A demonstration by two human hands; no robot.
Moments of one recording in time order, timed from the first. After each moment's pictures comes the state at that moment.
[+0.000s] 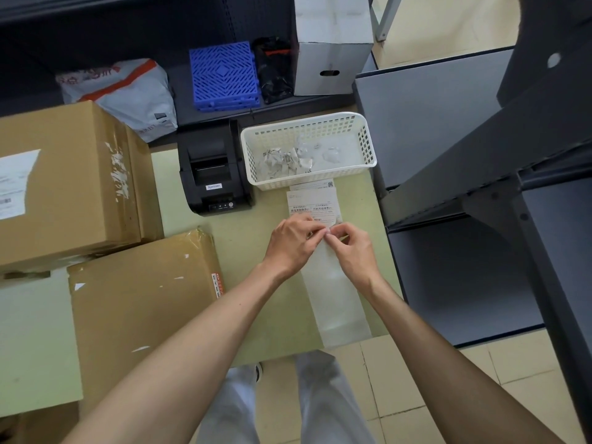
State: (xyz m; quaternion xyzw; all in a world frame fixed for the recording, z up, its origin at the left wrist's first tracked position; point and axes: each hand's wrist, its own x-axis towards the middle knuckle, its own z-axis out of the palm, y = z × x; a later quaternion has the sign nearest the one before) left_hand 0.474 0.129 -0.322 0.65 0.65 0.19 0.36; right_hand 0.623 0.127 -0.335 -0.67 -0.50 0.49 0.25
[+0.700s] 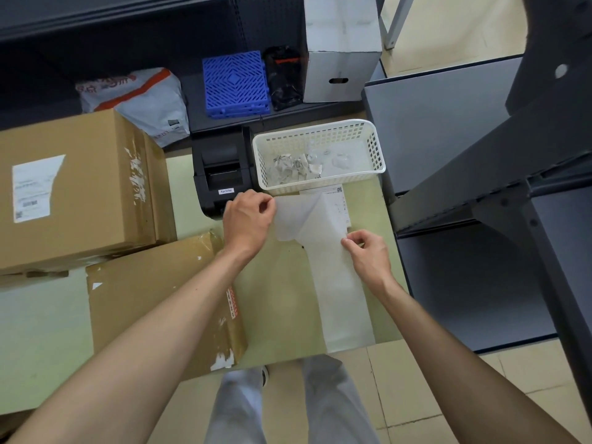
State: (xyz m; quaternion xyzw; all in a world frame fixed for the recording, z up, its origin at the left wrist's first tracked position) left_hand 0.396 0.149 -0.296 0.55 0.78 0.22 0.23; right_hand 0.632 0.130 -0.341 -0.71 -0.46 0.49 0.23
